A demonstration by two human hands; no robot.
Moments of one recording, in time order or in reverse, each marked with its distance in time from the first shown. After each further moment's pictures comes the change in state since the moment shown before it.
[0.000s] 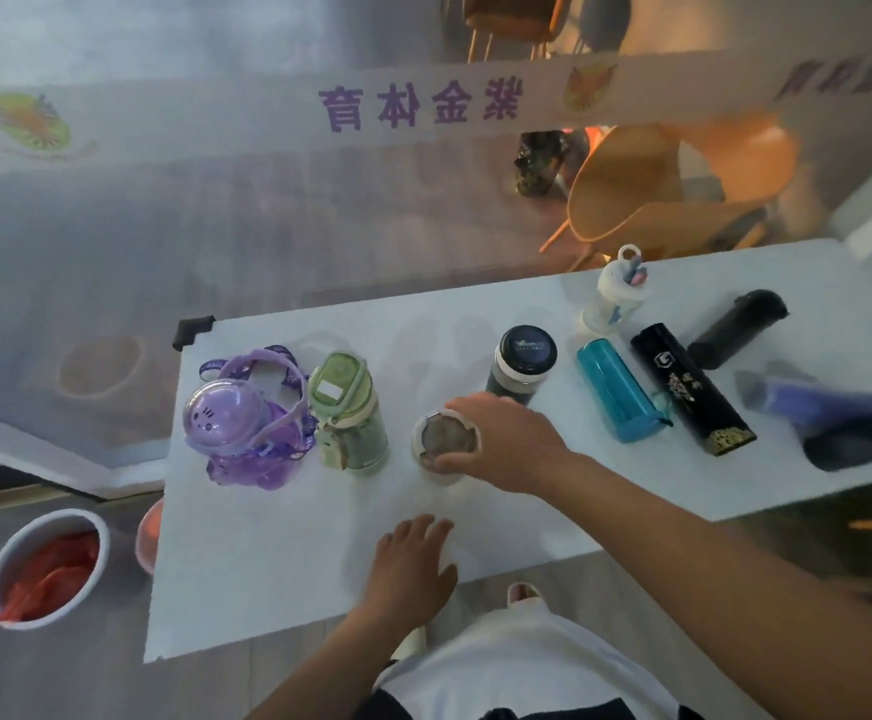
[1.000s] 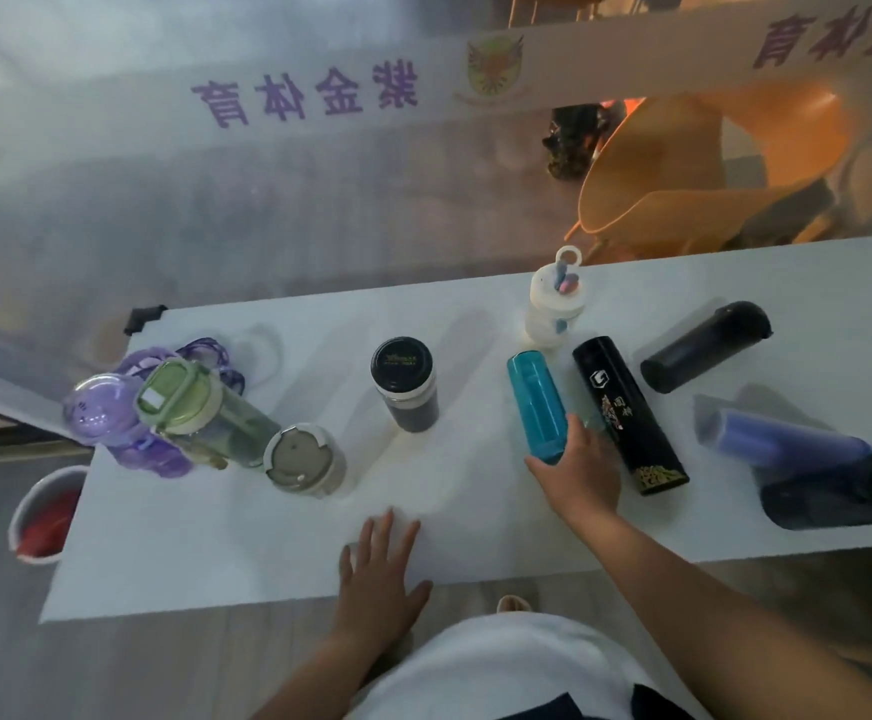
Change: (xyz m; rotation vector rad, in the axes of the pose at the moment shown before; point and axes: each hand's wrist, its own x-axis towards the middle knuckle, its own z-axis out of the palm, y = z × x) left_hand 0.049 0.127 0.073 0.156 0.083 -0.263; right_hand -0.025 0.268 0.022 0.223 0.310 0.474
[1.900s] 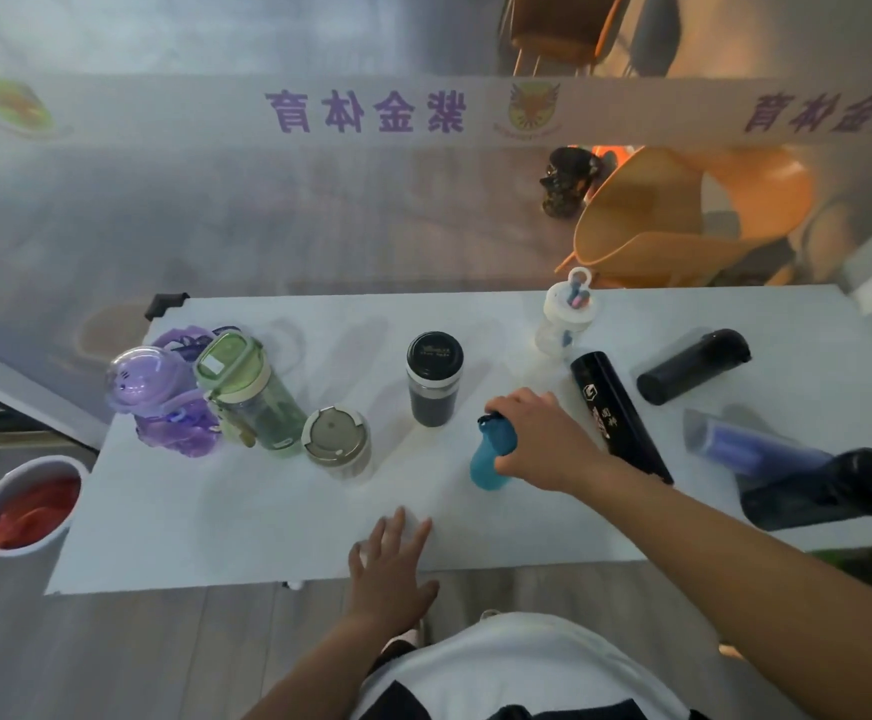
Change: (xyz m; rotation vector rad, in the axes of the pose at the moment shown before) left_hand -0.020 -0.001 -0.005 -0.126 -0.073 -0.036; right_hand -0.040 -0.098 -0.065 -0.251 -0.354 -0.522
